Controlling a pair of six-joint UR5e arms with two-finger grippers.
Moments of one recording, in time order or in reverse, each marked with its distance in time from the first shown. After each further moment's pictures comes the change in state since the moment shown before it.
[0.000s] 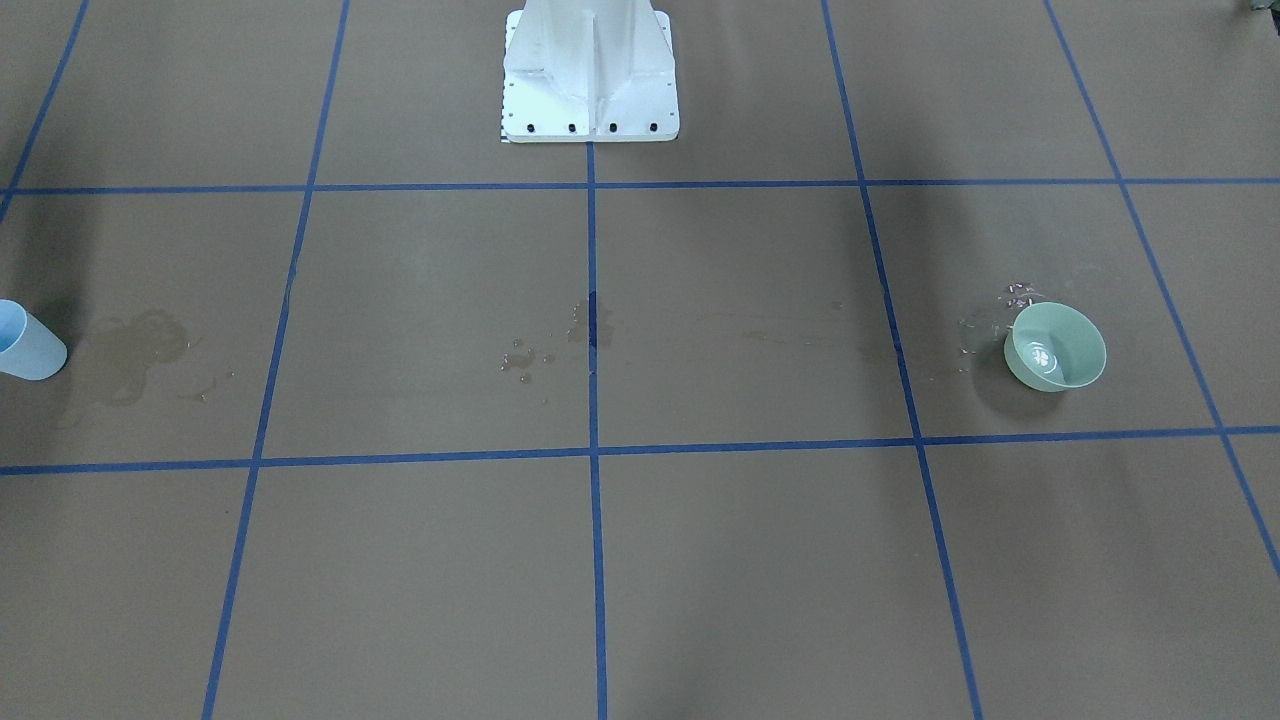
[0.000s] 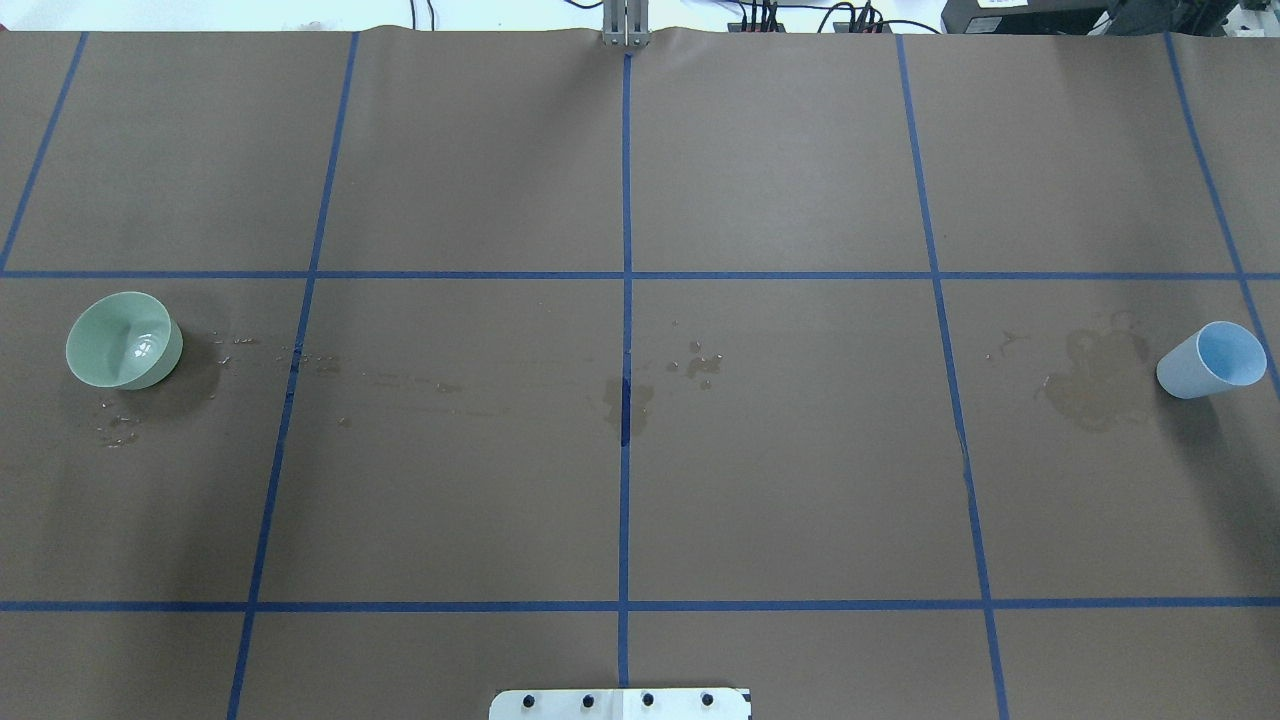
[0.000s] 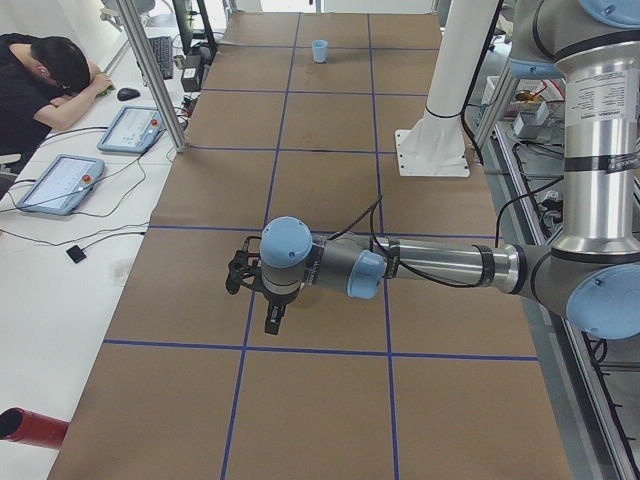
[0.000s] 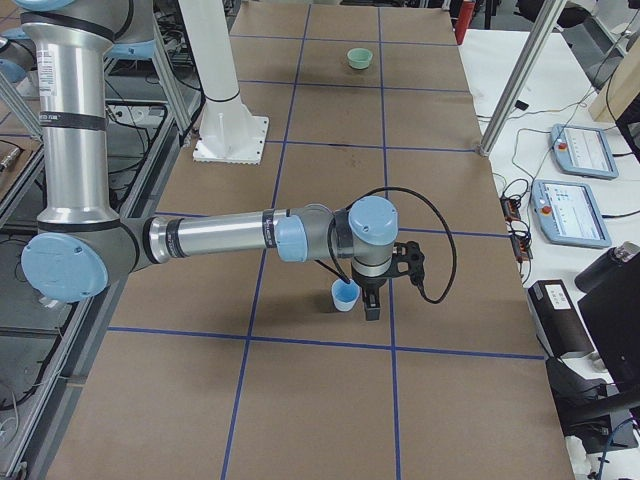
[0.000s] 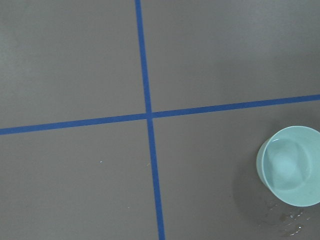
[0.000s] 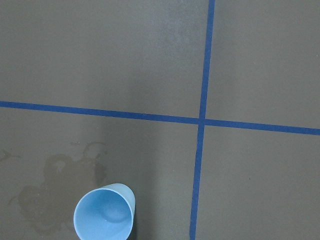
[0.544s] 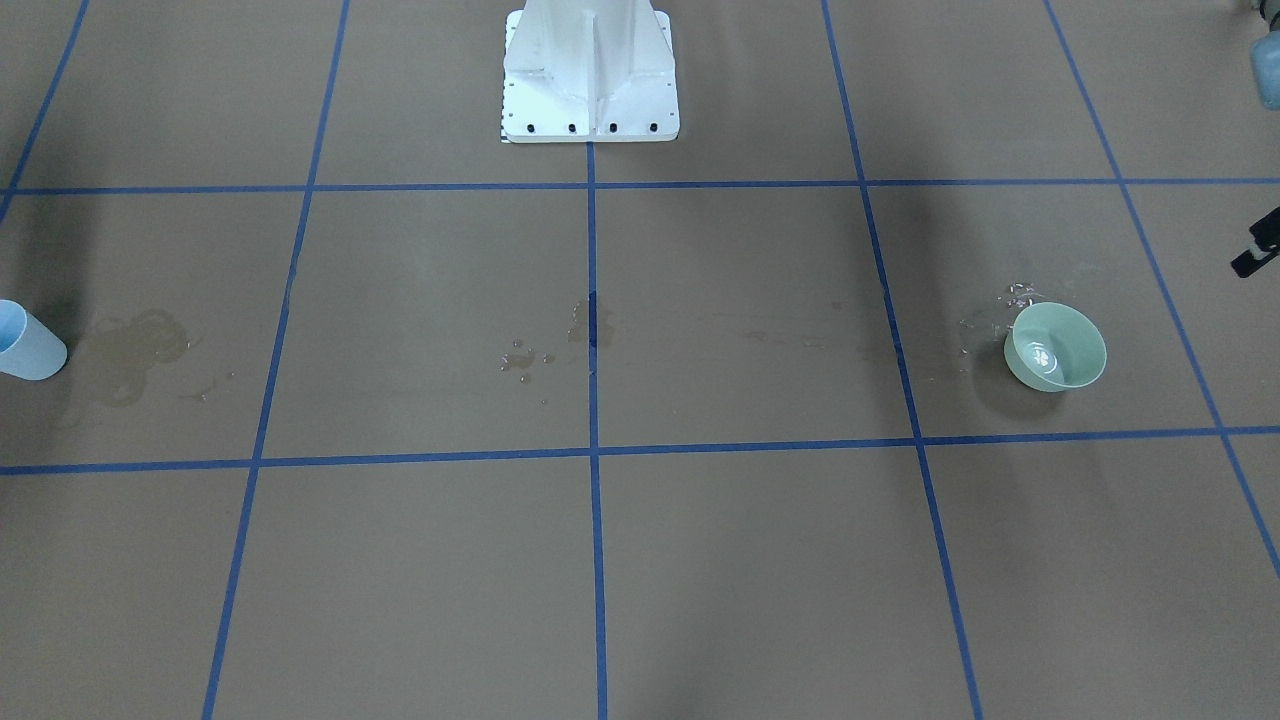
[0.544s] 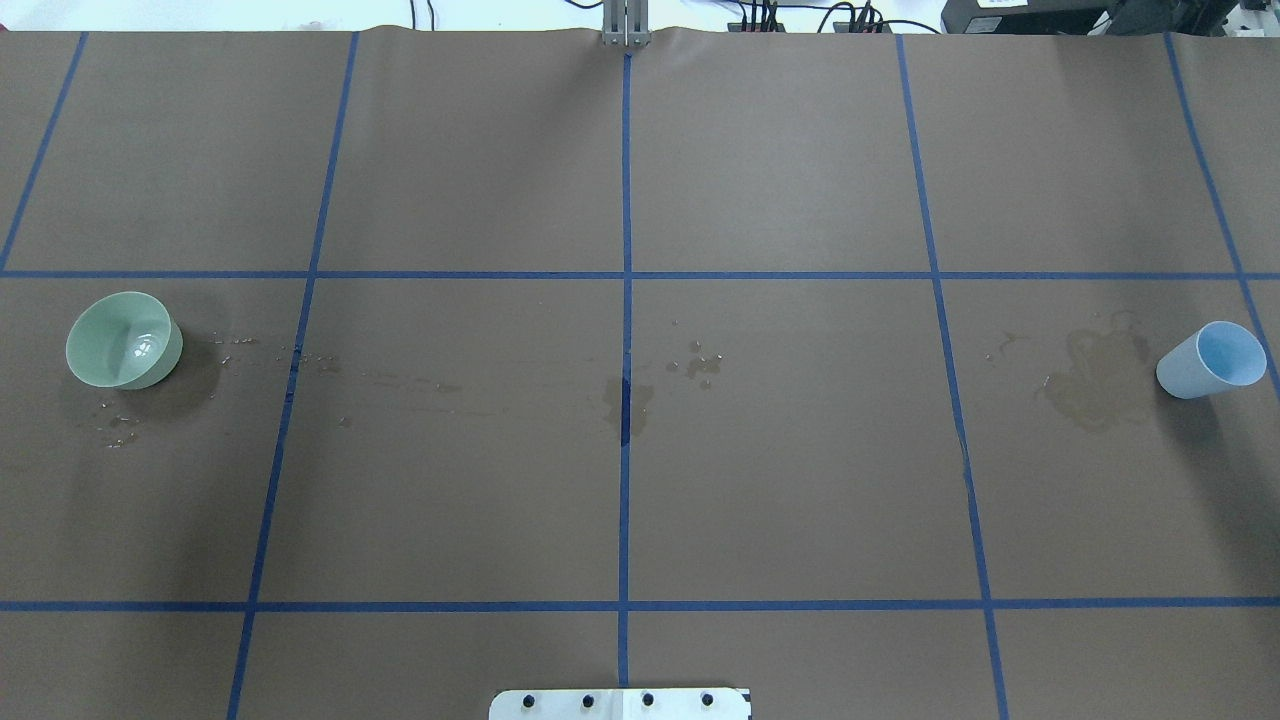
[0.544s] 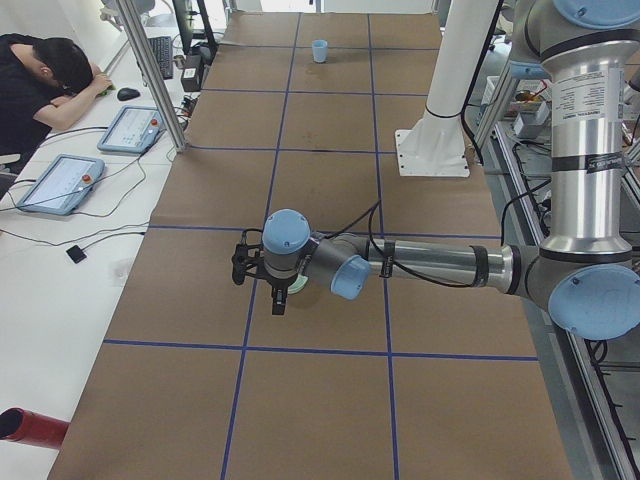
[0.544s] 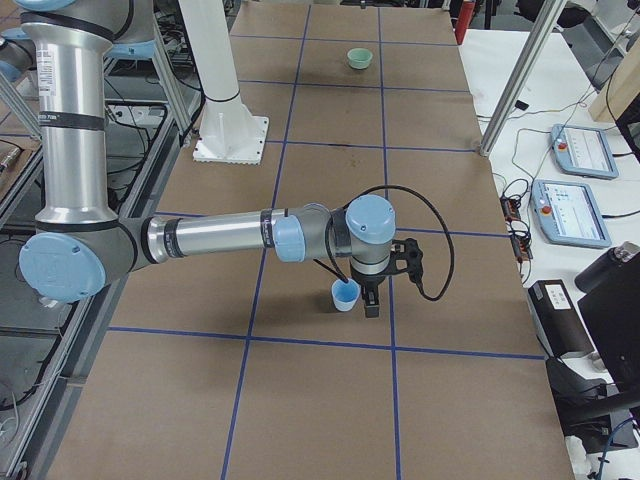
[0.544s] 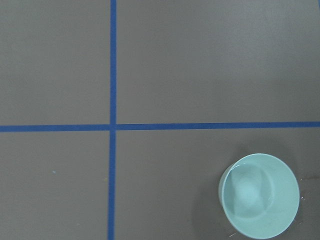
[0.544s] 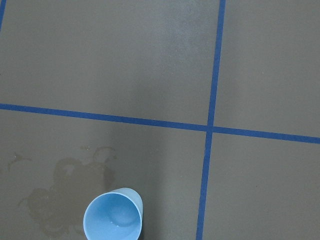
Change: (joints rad) left arm 0.207 0.021 0.046 -0.330 0.044 -0.529; right arm -0.001 -0.012 0.006 0.010 0.016 0.003
